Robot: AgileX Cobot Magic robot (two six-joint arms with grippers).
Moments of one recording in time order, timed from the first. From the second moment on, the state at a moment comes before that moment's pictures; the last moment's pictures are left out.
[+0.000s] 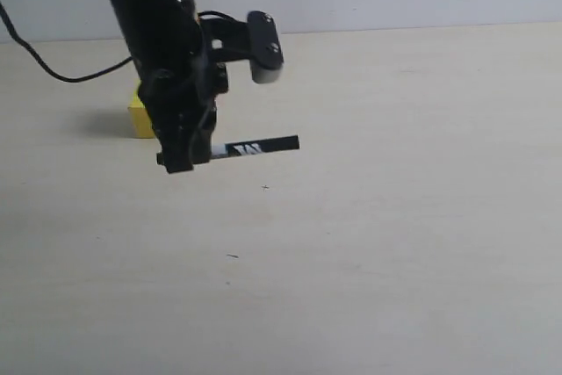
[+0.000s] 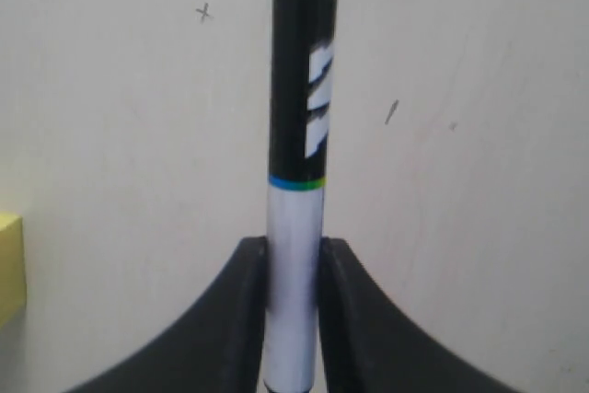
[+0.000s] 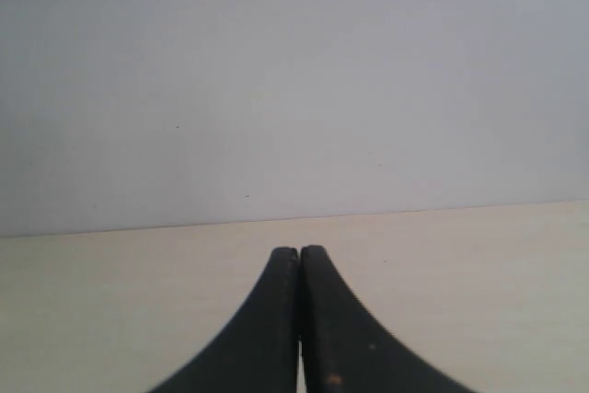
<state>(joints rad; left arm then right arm) -0.66 1.89 -1.52 -0.04 1.21 0.84 -0.06 0.01 0.00 -0.08 0.07 0.15</state>
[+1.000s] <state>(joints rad) -0.10 1.88 -1.52 0.04 1.08 1.37 -0.06 0.01 0.00 -0.08 0.07 0.15</state>
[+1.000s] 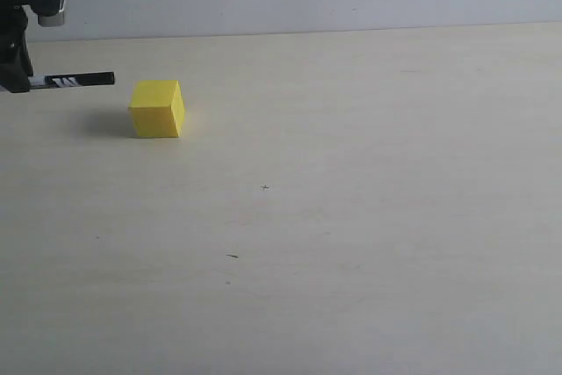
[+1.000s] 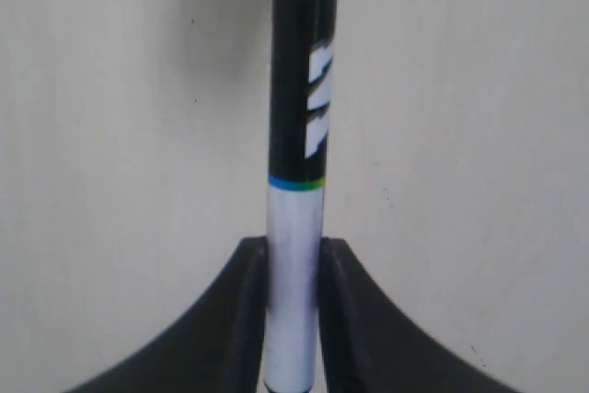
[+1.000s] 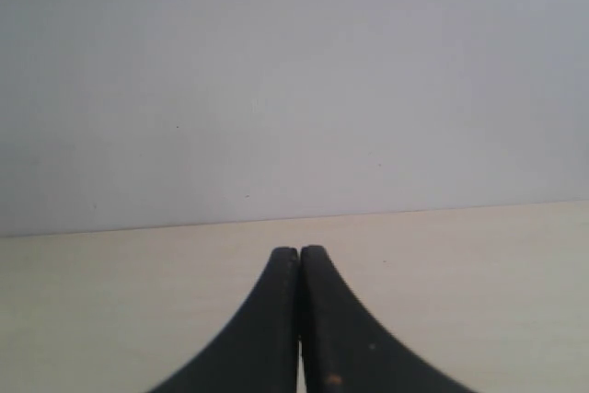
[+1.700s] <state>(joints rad) 0.03 2.27 -1.82 -0.04 1.08 1.53 -0.06 0.01 0.00 -0.08 0.07 0.15</state>
